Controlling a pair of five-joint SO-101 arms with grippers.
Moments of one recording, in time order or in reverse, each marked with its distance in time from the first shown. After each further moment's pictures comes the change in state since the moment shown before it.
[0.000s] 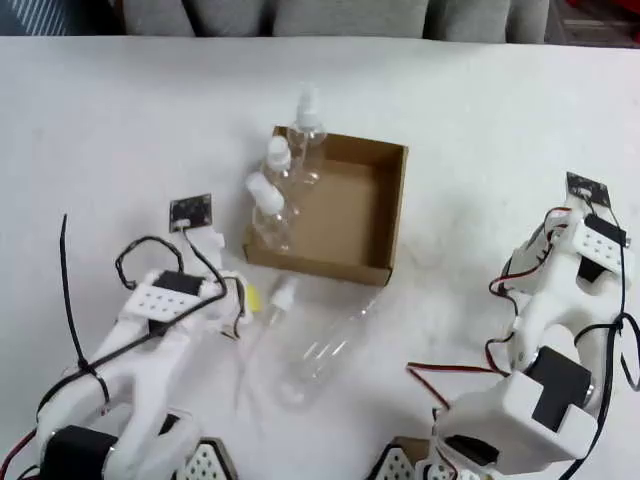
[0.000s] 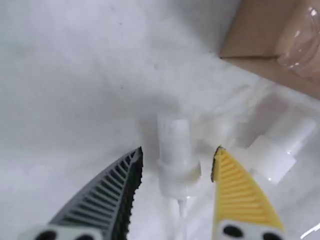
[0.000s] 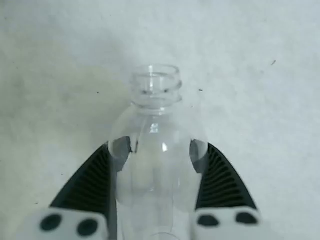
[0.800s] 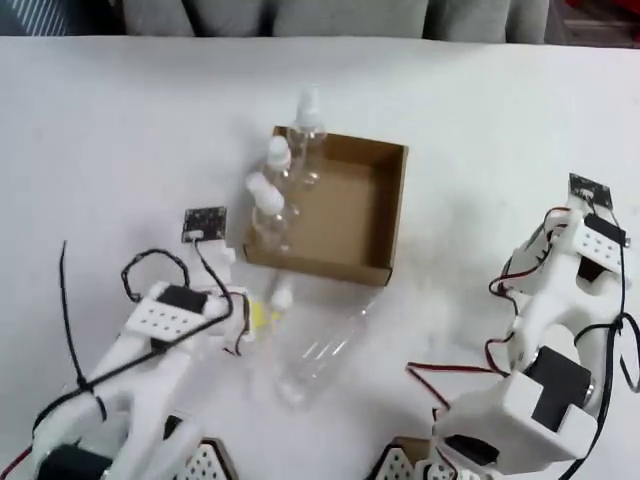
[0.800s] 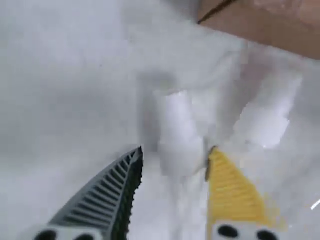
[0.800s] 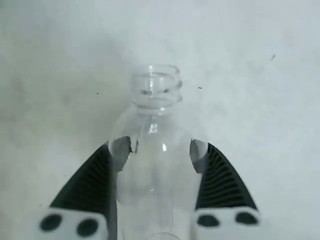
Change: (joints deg) left arm 3.4 -5.6 4.6 1.4 -3.1; right arm 0.0 0.0 0.0 0.3 -2.0
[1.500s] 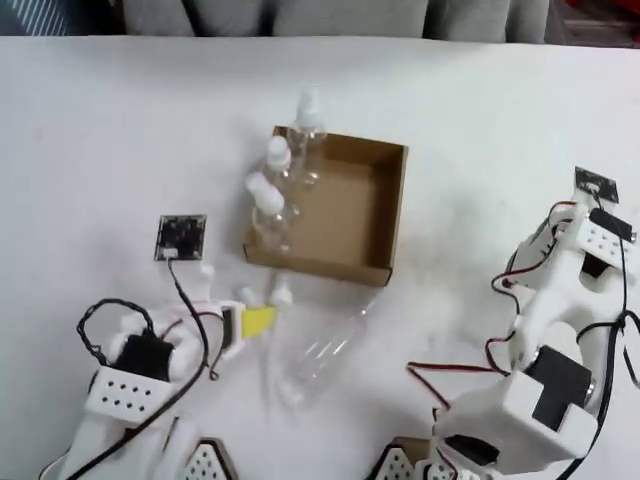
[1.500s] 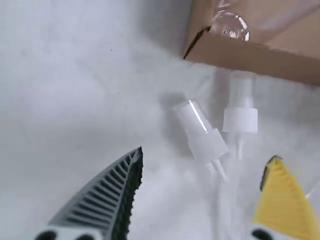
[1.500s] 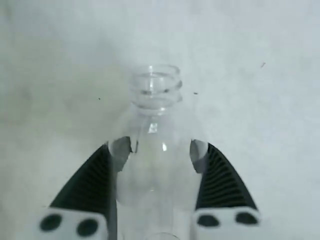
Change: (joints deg) left arm -3.6 -35.5 10.8 8.4 -8.4; right arm 0.2 0.0 -3.0 1.8 0.0
